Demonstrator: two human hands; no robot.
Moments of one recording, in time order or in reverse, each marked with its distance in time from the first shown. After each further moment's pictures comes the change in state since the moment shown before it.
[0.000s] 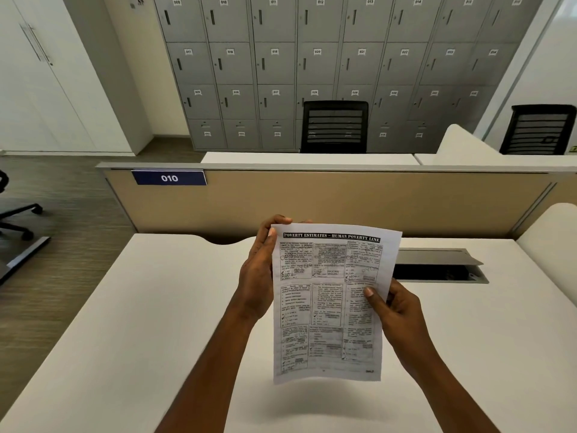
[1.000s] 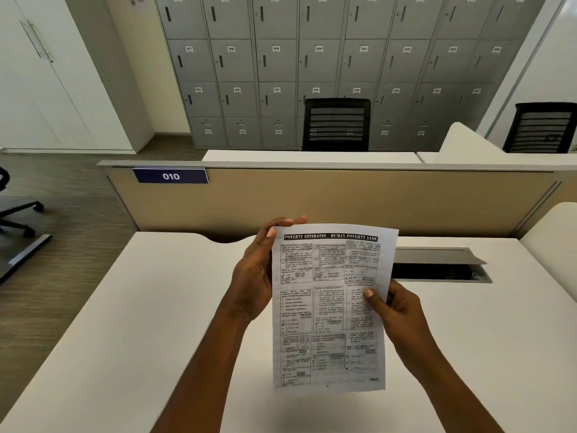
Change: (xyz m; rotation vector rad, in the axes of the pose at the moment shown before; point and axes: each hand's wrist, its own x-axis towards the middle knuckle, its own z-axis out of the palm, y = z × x) left_hand -0.003 0.014 -0.007 -0.139 0.034 -0.083; right_hand -0.002 -0.013 0.007 -0.003 -0.022 0.096
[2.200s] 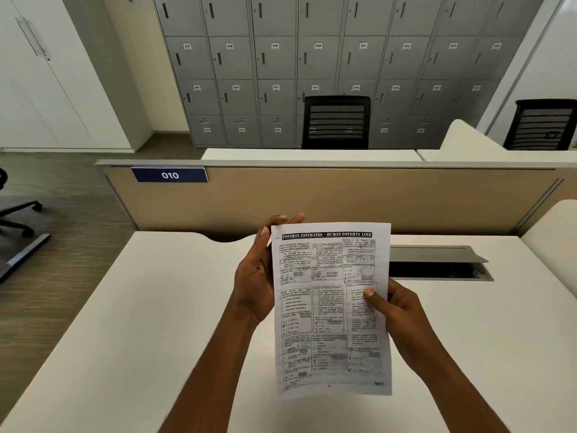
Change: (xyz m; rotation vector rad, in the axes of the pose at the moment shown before) left_hand 0.005 -0.013 -0.003 -0.219 0.021 -0.072; right_hand 0.009 0.008 -0.003 0.062 -0.080 0.067
